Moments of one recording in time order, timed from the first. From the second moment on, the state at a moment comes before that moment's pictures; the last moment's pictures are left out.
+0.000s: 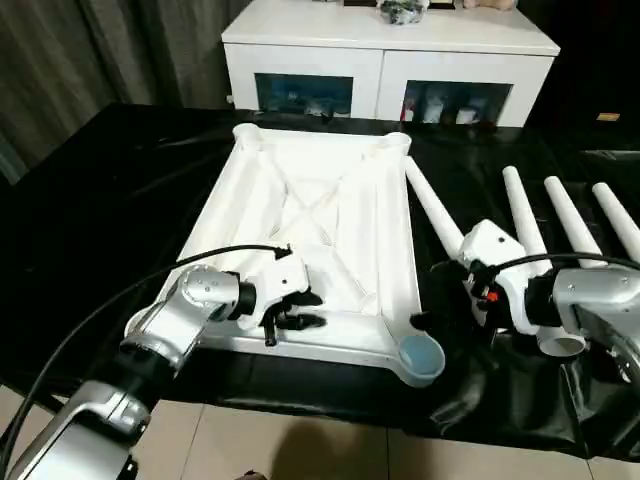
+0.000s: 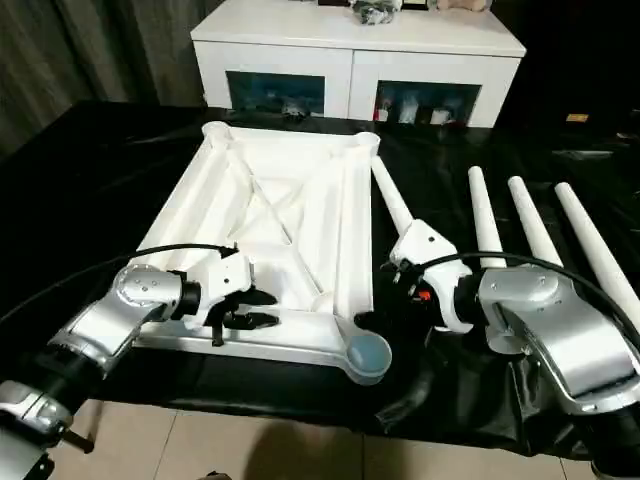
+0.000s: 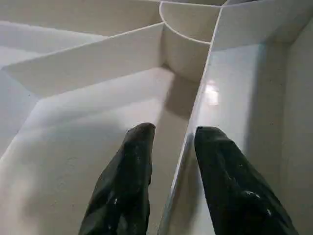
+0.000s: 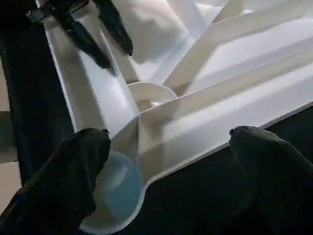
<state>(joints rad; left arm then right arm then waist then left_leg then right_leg) -0.59 0.41 -0.43 0.55 -0.01 0.06 -1.03 -0.32 -0.78 0.17 -0.29 0.30 0.80 0.92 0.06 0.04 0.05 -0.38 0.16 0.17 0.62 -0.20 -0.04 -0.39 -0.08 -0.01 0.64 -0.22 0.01</state>
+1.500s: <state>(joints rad) -0.56 0.51 -0.16 0.58 -0.12 -0.11 -0.97 -0.62 -0.48 0.06 0.21 0.19 0.91 0.45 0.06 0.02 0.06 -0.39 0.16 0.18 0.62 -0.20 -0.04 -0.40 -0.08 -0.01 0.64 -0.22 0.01</state>
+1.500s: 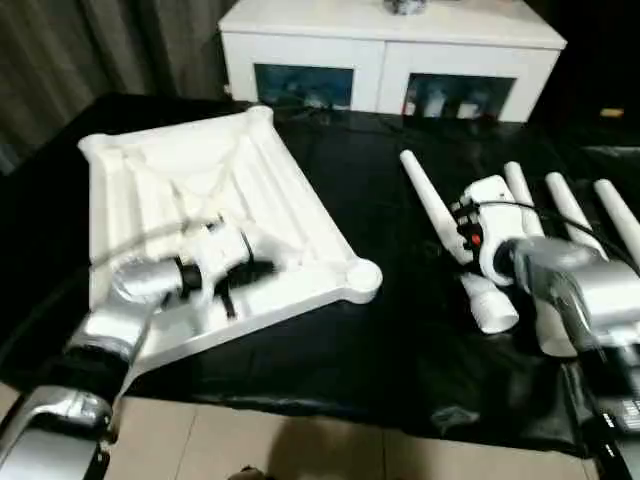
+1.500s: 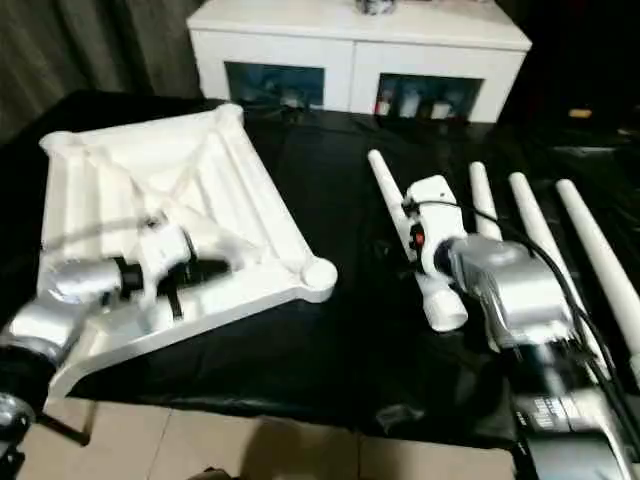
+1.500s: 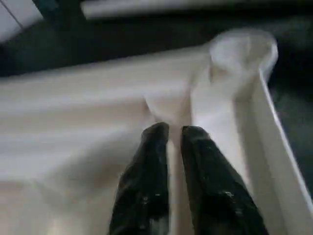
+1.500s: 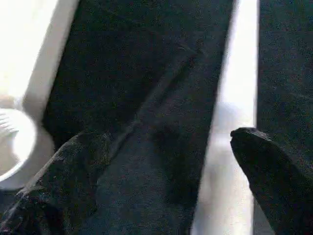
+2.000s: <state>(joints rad) -0.39 0.51 -0.13 -0.11 -0.40 0.46 -0.93 -0.90 -0.46 0.13 0.91 0.06 0.76 0.46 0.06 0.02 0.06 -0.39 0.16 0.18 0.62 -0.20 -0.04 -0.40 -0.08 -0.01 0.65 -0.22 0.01</state>
